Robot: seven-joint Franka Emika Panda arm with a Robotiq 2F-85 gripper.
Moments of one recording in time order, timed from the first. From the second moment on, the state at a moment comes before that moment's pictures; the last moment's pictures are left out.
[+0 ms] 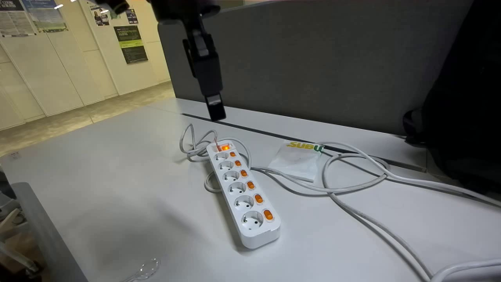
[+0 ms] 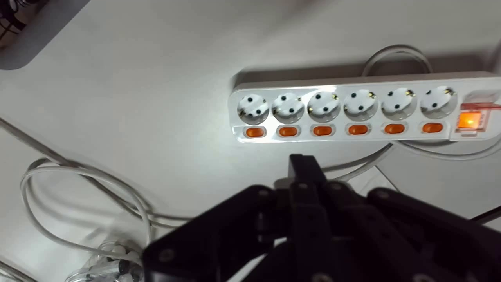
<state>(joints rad) -0.16 -0.07 0.00 -2.44 -0.12 2.42 0.59</state>
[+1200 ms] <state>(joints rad) -0.03 0.35 -0.13 -2.23 -0.13 2.50 0.61</state>
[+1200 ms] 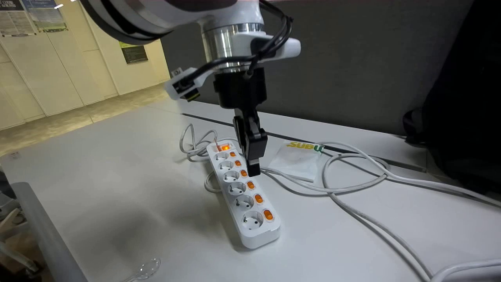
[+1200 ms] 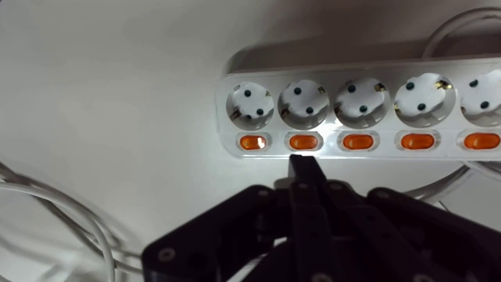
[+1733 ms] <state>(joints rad) 0.03 0.42 -0.20 -2.22 -0.13 2.59 0.68</state>
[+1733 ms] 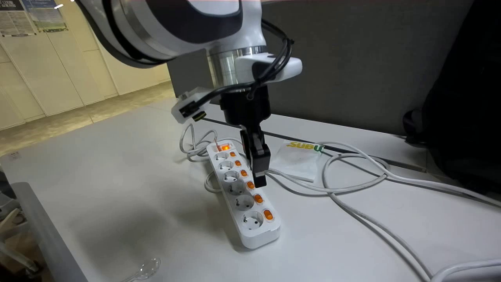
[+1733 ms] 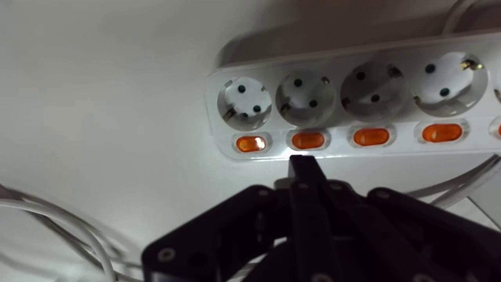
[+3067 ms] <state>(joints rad) 0.06 0.47 -0.22 -2.22 -0.03 2.62 0.62</state>
